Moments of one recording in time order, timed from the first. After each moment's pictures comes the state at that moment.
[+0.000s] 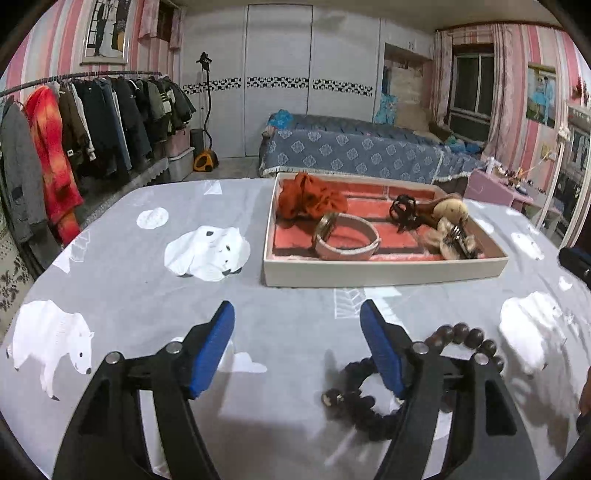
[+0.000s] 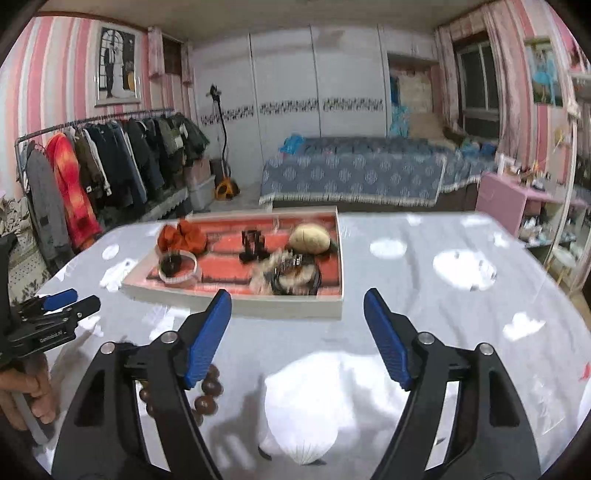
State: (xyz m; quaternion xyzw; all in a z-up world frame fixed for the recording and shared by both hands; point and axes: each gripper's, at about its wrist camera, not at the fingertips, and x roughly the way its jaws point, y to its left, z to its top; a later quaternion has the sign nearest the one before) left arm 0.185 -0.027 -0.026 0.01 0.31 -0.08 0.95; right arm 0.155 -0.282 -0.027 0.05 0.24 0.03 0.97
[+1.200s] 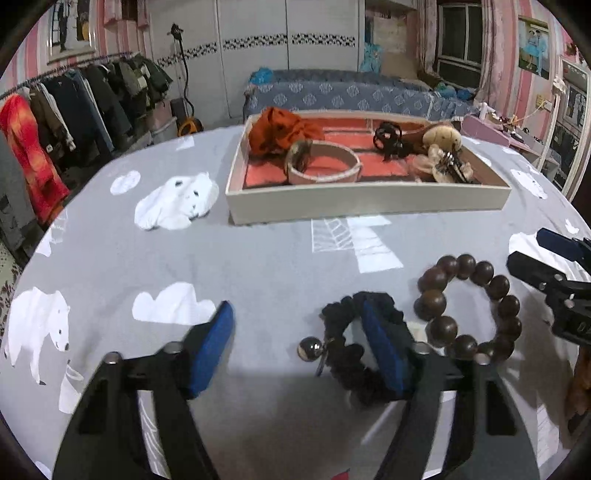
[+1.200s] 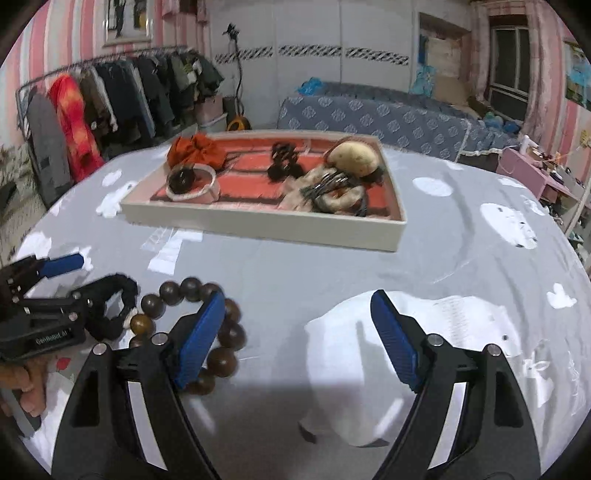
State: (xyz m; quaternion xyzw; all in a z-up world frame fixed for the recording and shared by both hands) left arm 0.195 -0.050 -0.065 0.06 0.40 -0.10 0.91; right arm 0.185 -0.230 -0.082 0.00 0.35 0.05 0.93
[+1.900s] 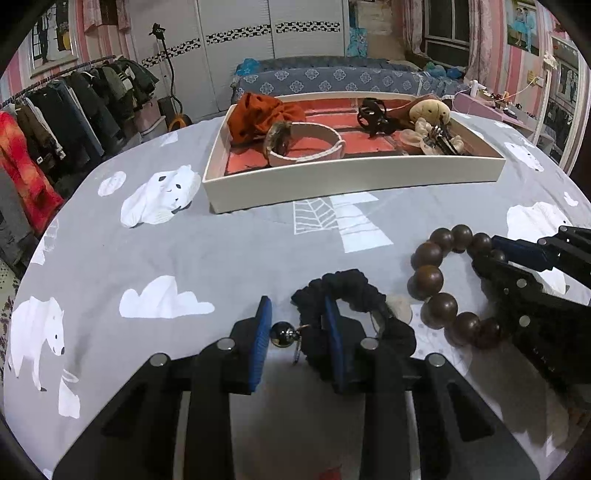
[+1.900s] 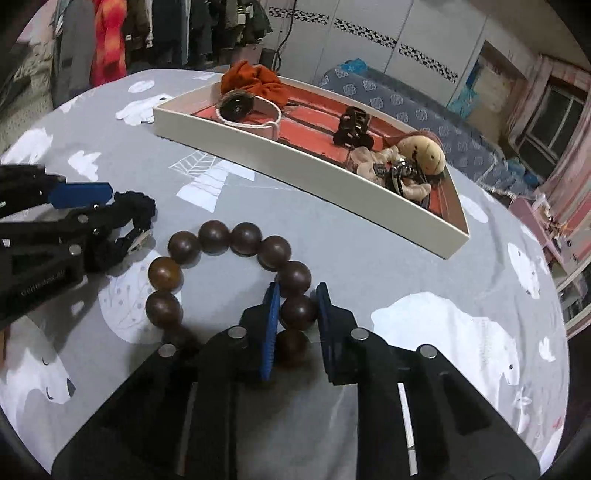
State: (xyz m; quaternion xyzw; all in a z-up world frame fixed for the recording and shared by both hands) left arm 0.191 -0.063 -0.072 0.09 0.42 -0.11 0.90; right arm 0.190 -0.170 -0.107 -0.15 0.40 0.07 0.90
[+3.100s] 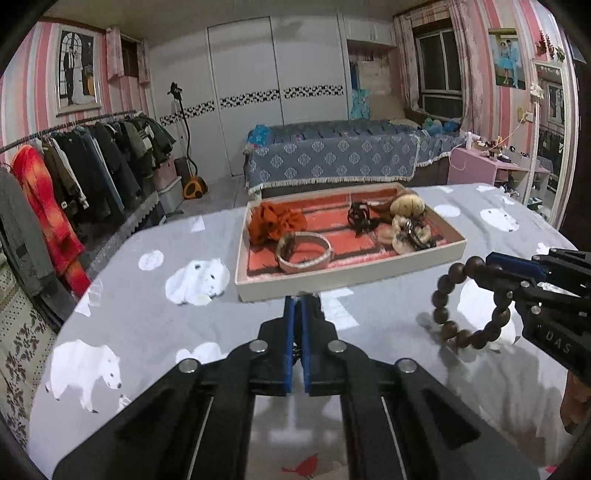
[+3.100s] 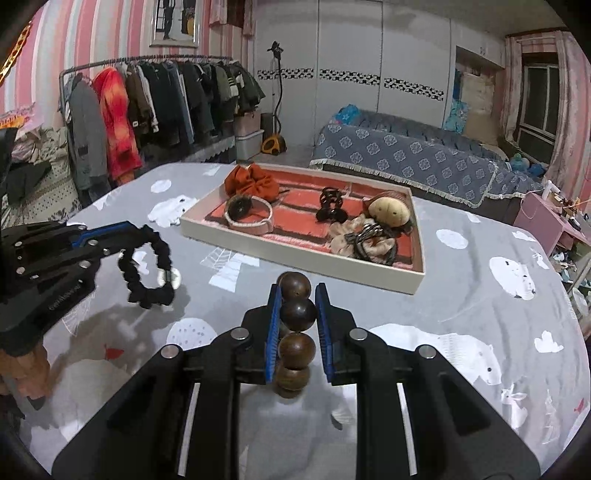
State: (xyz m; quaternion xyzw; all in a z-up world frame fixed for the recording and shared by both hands) left arm 0.144 -0.072 0.018 0.09 0.28 -0.10 0.95; right arm 0.146 -0.213 -0.028 -0.03 0.30 0.11 0.95
